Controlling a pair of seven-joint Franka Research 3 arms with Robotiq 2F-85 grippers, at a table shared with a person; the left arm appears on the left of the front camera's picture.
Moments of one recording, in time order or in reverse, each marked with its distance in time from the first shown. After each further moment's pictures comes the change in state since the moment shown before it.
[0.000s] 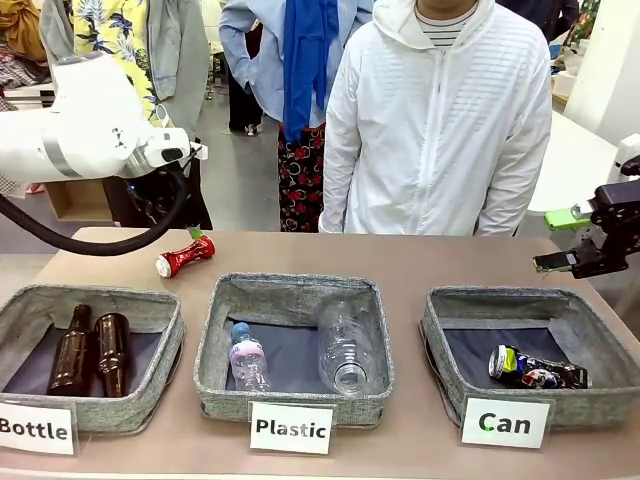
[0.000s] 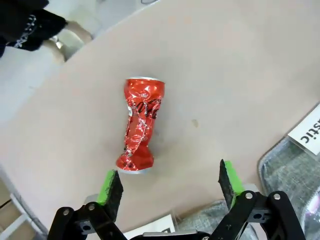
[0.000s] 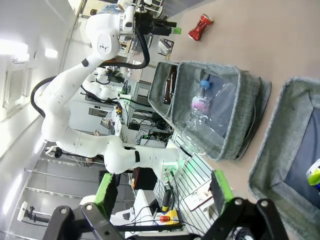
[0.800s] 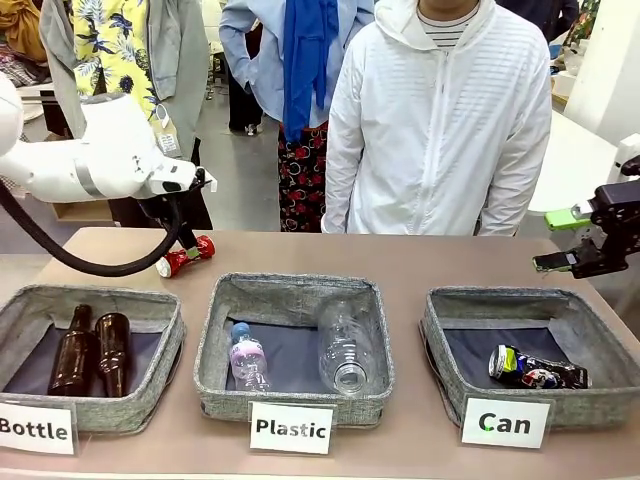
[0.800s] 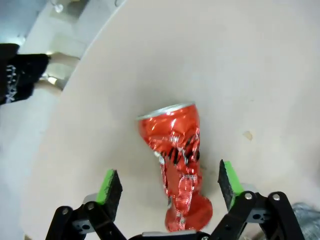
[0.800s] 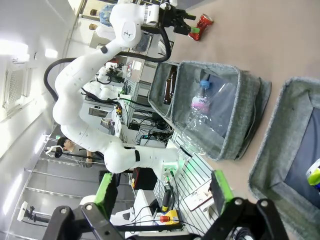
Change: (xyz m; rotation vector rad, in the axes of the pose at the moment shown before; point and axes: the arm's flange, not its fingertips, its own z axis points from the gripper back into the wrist) left arm 0.023 0.048 -0.090 -0.036 0.050 -0.381; right arm 0.000 0.000 0.000 0.000 0.000 0.000
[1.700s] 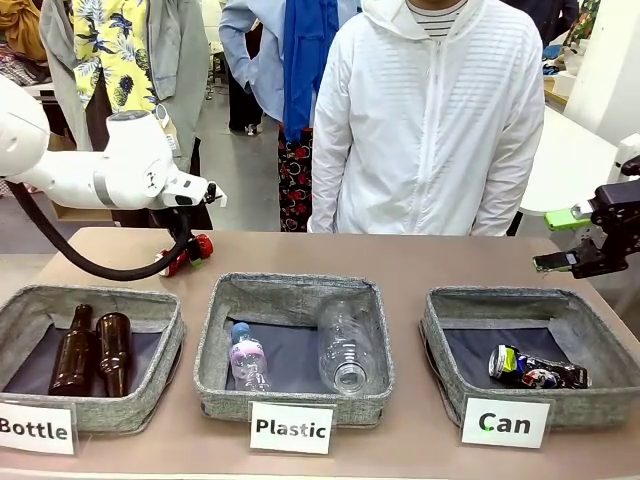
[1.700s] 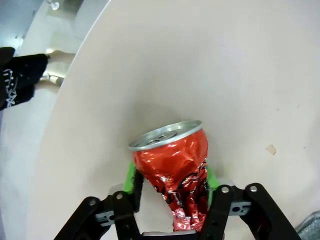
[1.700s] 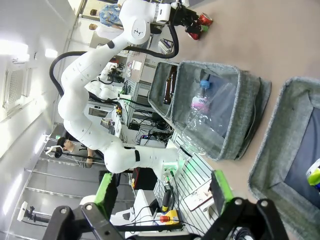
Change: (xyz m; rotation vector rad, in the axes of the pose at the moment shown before) left arm 0.011 0.007 -0.031 0.021 0.053 -0.053; right arm 0.000 0.000 0.000 0.000 0.000 0.000
